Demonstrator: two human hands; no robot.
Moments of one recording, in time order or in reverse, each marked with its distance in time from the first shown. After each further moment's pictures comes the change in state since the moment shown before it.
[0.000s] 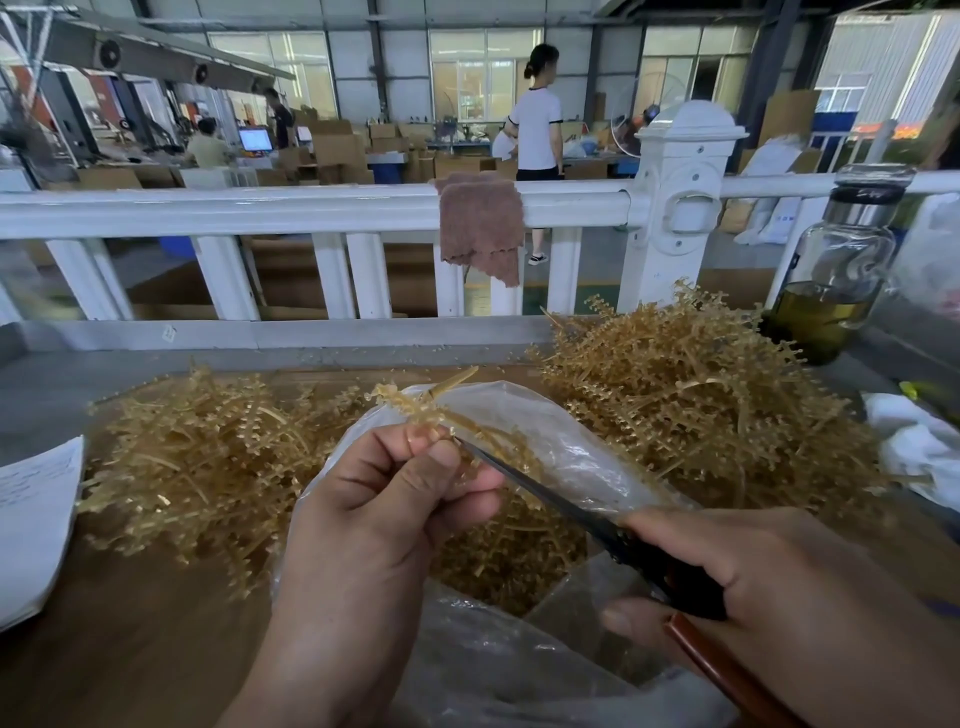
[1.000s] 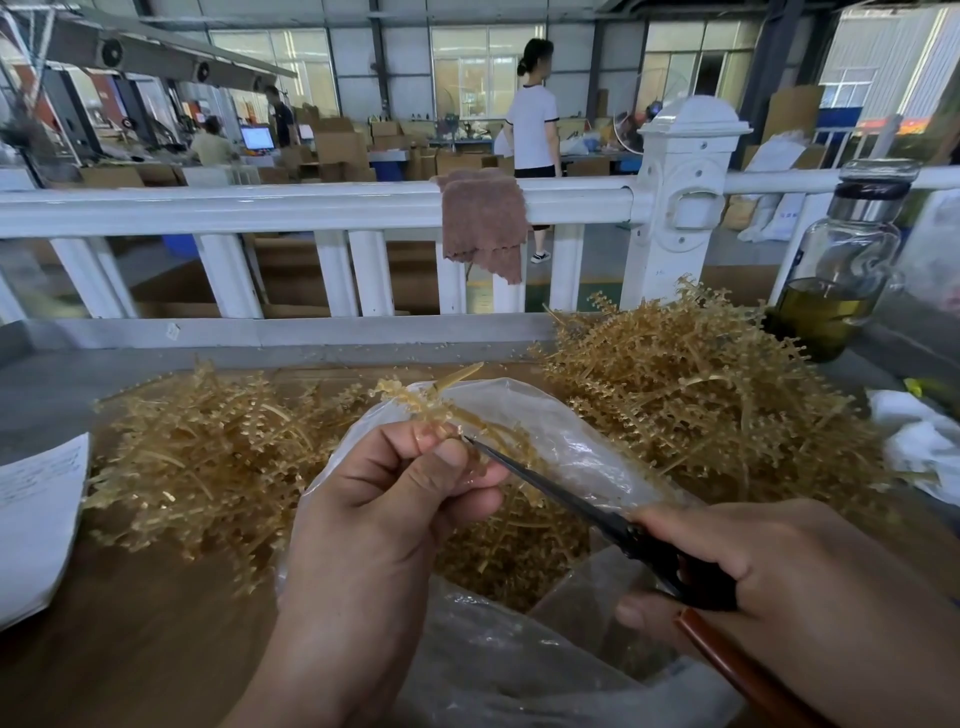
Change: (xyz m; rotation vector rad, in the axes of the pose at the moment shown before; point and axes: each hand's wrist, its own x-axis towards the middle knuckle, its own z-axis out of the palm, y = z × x) left_hand -0.001 -0.003 0.001 -0.004 0.002 0.002; right_hand 0.000 0.006 0.000 -0.033 0.047 -0.064
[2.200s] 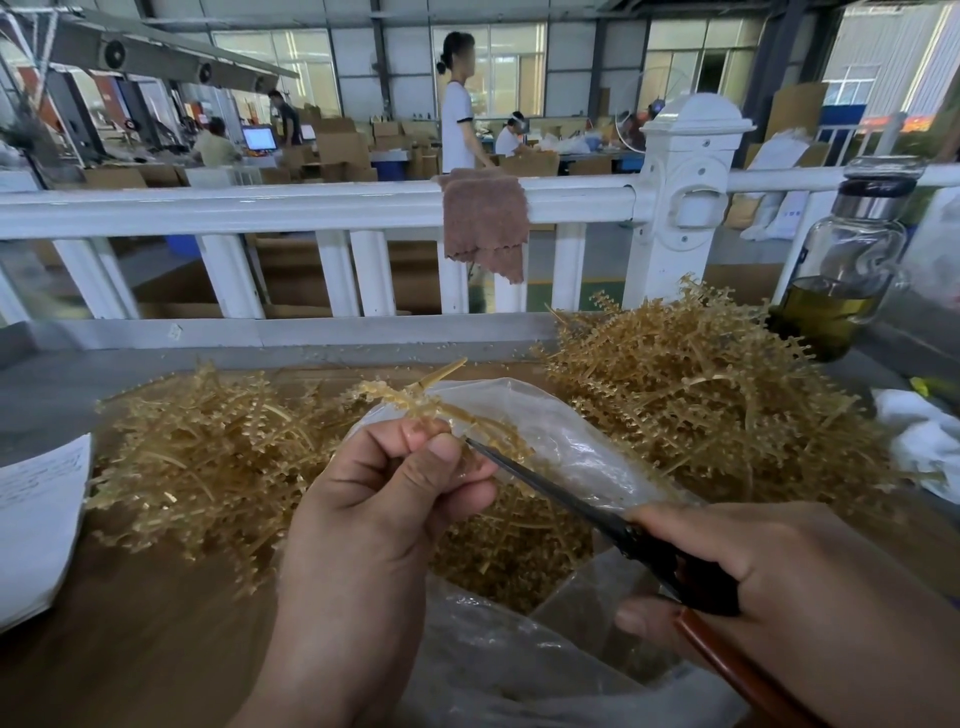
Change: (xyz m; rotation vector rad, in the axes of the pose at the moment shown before) left_hand 0.002 -0.001 -0.002 -0.009 0.021 0.055; right_hand 0.000 -0.005 -0.003 0.050 -0.062 0.063
